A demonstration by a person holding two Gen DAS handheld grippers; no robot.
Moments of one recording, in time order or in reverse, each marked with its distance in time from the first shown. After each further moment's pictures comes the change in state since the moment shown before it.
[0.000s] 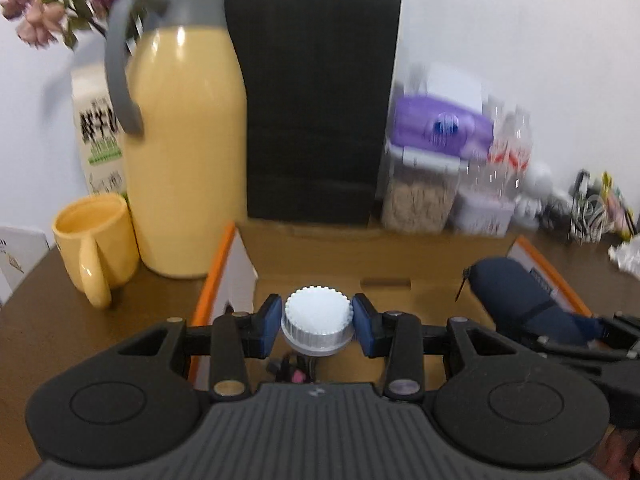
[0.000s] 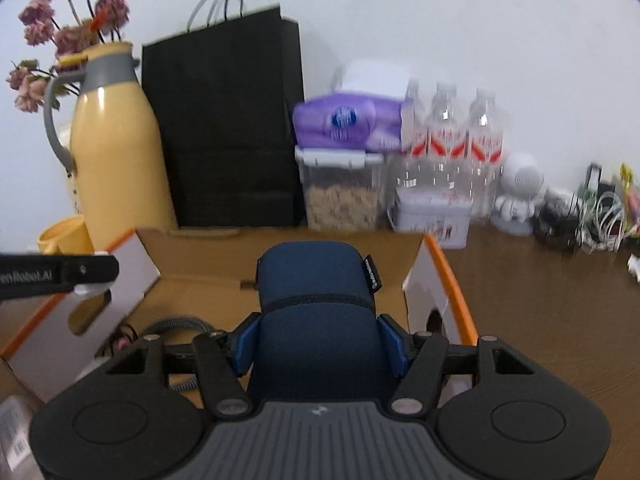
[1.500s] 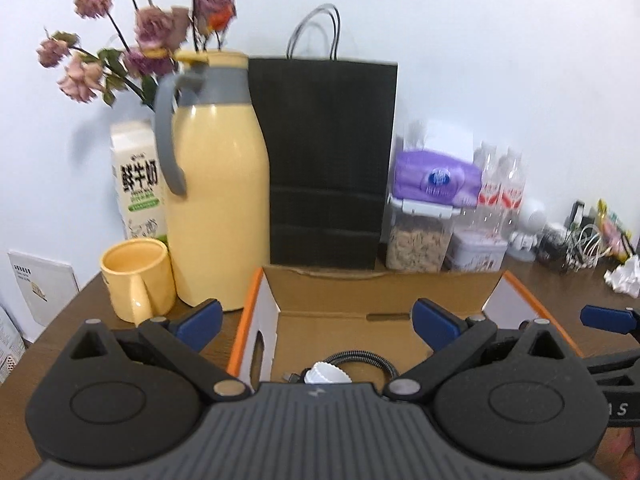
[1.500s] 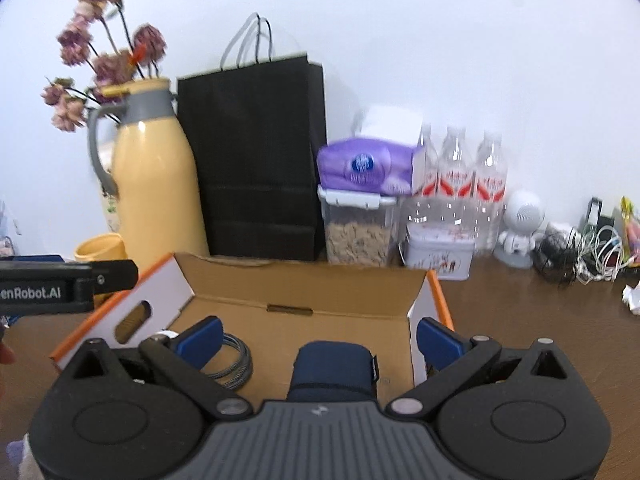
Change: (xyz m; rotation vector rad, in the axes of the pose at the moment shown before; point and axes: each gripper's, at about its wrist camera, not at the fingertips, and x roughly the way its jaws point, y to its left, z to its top) left arm -0.073 -0.001 0.006 0.003 -0.157 0.049; right arm -0.059 0.010 0.010 -0.049 -0.097 0.050
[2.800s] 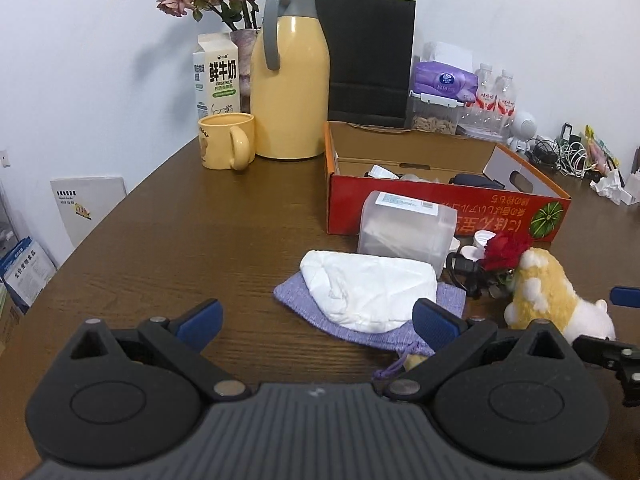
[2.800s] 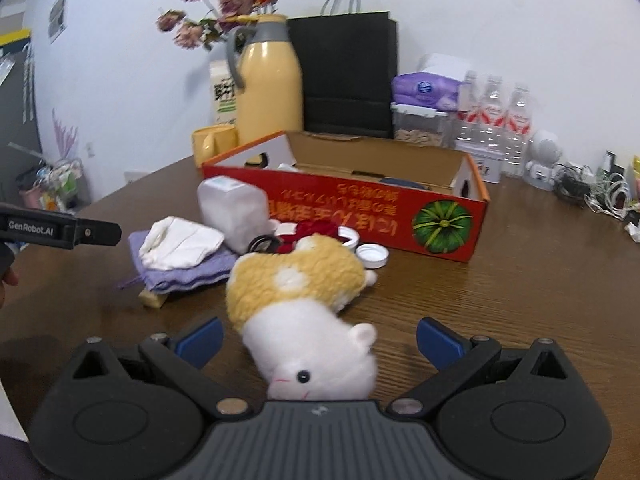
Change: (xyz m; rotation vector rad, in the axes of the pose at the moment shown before) left arm -0.152 0.064 -0.130 0.001 0.188 0.031; right arm -0.153 0.027 -0.138 -0.118 0.157 0.165
